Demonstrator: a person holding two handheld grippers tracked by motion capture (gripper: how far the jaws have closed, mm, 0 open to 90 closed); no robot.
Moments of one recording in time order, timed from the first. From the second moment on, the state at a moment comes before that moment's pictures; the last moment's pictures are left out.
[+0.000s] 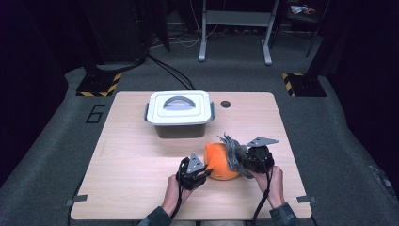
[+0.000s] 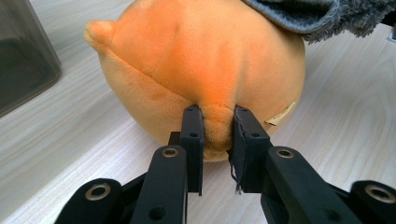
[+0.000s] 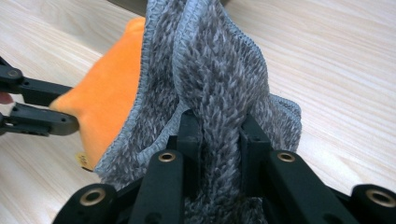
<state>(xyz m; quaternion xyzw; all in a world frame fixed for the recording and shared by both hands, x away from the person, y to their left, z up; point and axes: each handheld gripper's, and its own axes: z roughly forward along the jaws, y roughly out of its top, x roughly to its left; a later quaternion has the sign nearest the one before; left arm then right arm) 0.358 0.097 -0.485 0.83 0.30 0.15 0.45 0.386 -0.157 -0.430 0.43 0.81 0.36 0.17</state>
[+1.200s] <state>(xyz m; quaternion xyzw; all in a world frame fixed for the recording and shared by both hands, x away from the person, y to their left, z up) 0.359 0.097 -0.486 0.83 0.30 0.16 0.45 0.399 -0.202 -0.473 0.52 0.78 0.31 0.15</state>
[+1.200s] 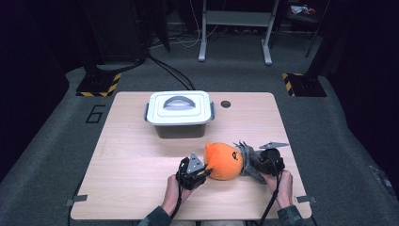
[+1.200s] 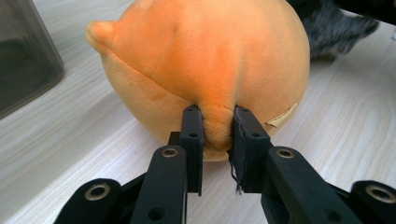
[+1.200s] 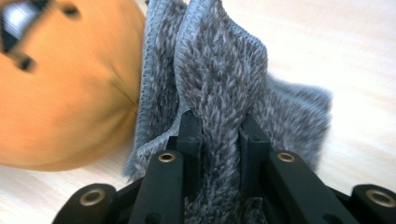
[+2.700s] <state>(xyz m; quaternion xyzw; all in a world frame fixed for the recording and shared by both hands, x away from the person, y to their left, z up) 0.358 0.094 -0.486 0.82 0.30 0.16 0.45 0.390 -0.095 -0.419 0.38 0.84 0.35 0.16</state>
